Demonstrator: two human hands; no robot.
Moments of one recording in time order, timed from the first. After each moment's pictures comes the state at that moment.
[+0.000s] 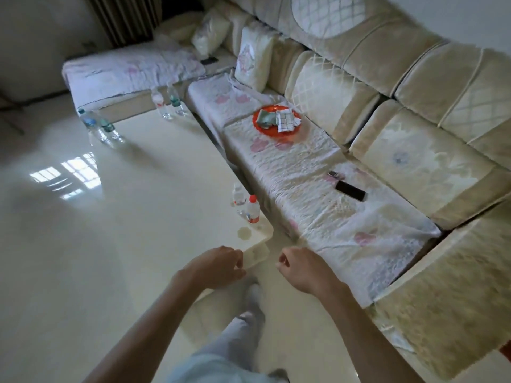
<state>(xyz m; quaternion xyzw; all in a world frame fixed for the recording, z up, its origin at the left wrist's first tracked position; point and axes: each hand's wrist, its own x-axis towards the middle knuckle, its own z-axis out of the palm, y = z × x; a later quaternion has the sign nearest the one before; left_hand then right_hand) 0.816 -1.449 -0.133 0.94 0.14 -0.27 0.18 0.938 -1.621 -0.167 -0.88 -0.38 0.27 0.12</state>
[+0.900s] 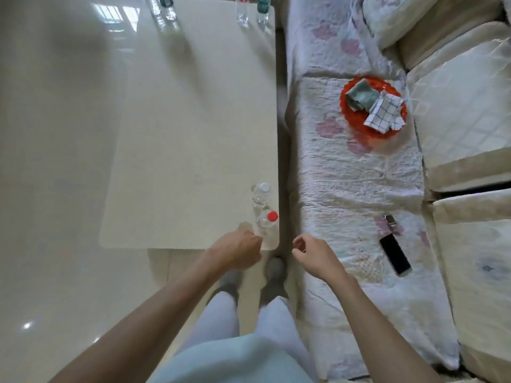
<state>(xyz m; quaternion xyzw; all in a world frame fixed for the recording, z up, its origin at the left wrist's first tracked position) 1.018 -1.322 -0.267 0.84 0.33 -0.27 0.33 1.197 -1.424 -0.301 -0.80 -0.43 0.42 -0.01</state>
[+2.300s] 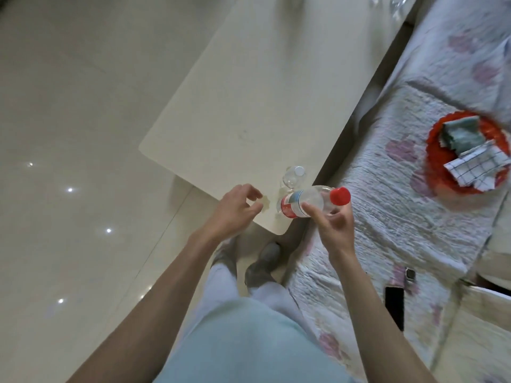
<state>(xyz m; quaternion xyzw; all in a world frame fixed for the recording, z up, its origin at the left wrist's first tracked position) 1.020 -1.367 -0.265 0.53 0.69 0.10 0.48 1.236 -1.374 -0.314 -0.71 -0.36 0.51 0.32</state>
